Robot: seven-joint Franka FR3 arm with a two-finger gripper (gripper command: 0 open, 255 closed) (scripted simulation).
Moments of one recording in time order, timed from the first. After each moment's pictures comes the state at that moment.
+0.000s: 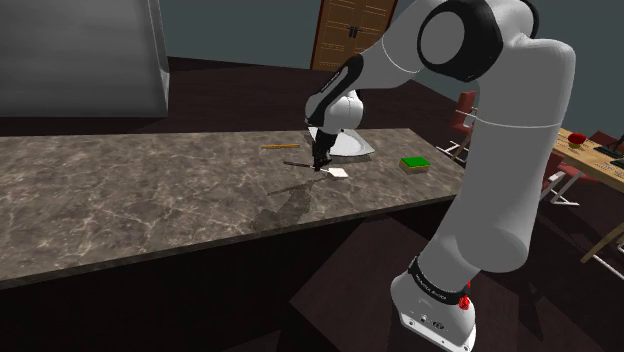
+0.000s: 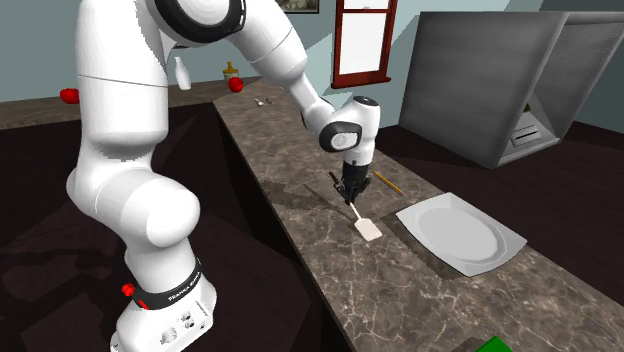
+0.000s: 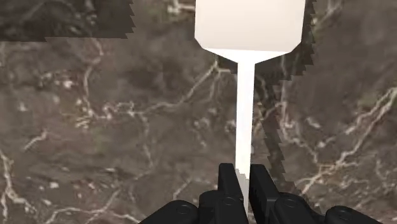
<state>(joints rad) 0.13 0.33 -0.48 -2.25 0.38 2.52 -1.69</state>
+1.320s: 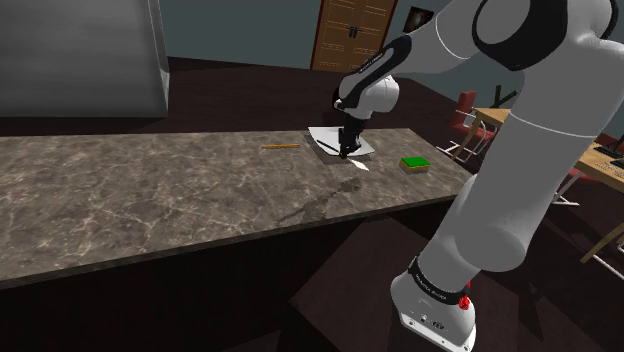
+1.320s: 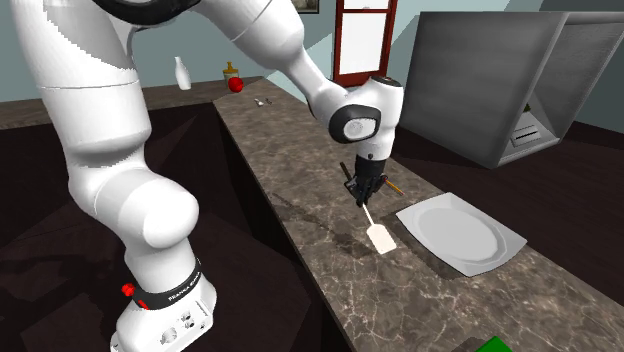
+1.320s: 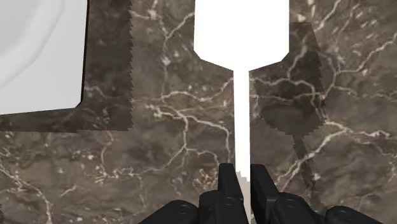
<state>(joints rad) 0.10 0.10 -0.63 -2.34 0.18 2.40 -1.72</state>
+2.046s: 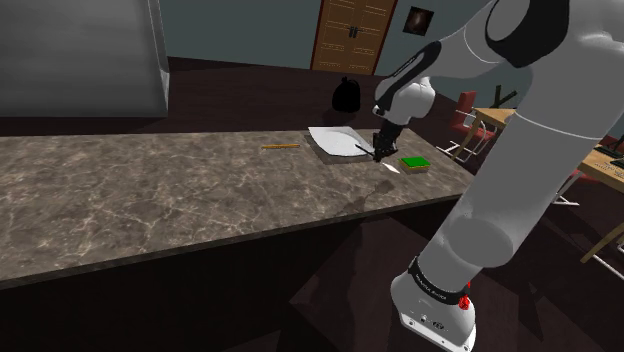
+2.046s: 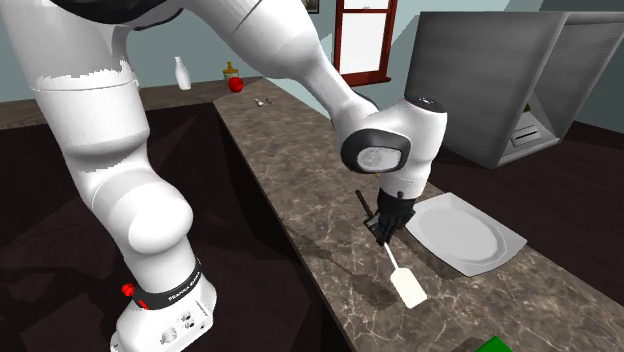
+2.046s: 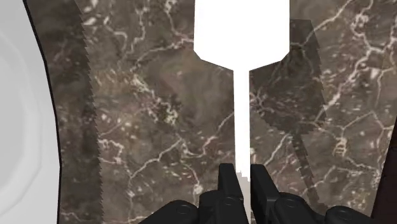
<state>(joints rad) -0.05 0.06 -0.76 -2.38 0.16 2.40 -1.99</state>
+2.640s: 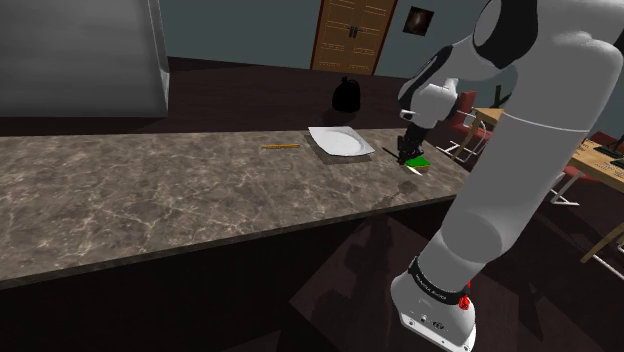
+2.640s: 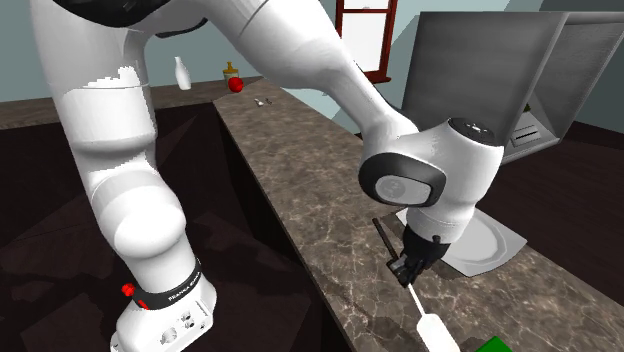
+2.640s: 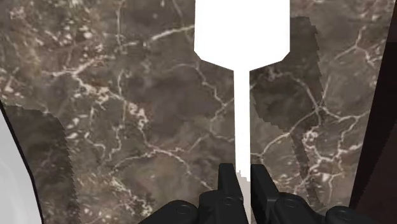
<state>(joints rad) -0.20 0.15 -0.84 -2.31 0.24 2.36 -2.26</state>
